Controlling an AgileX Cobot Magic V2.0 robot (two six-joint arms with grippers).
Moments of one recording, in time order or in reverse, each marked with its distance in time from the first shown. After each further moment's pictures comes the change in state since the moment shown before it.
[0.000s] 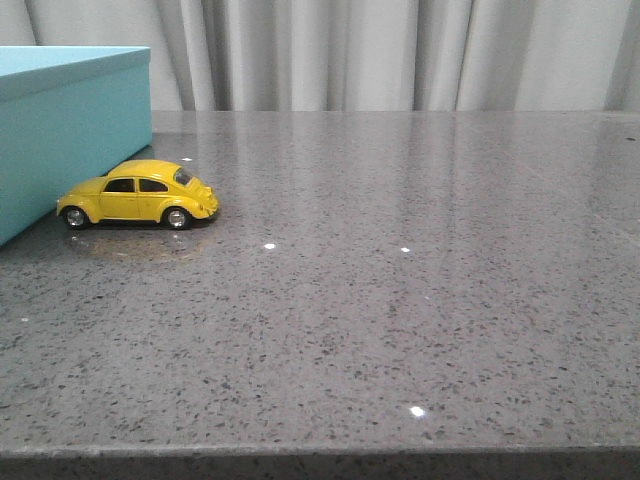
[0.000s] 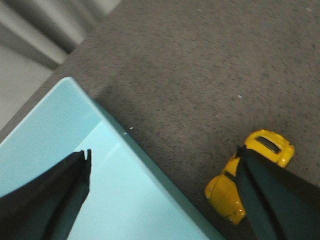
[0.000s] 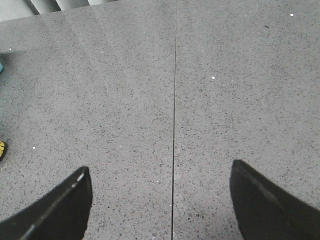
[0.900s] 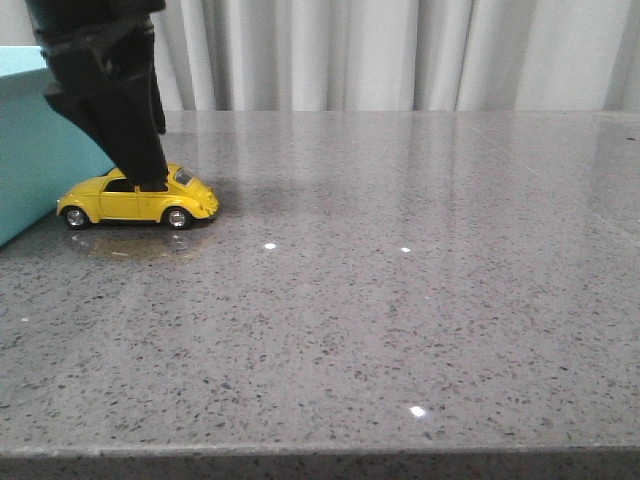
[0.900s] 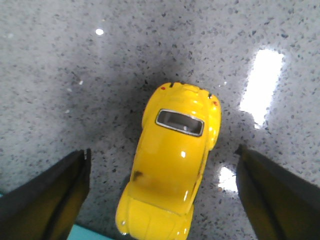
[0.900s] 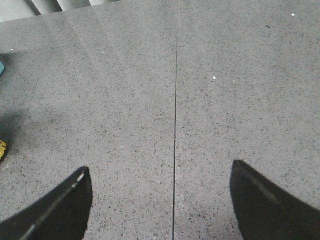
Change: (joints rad) left arm -0.095 0.478 -0.268 0.007 0.386 0.223; right arm 0.000 0.000 0.000 0.004 0.000 -0.002
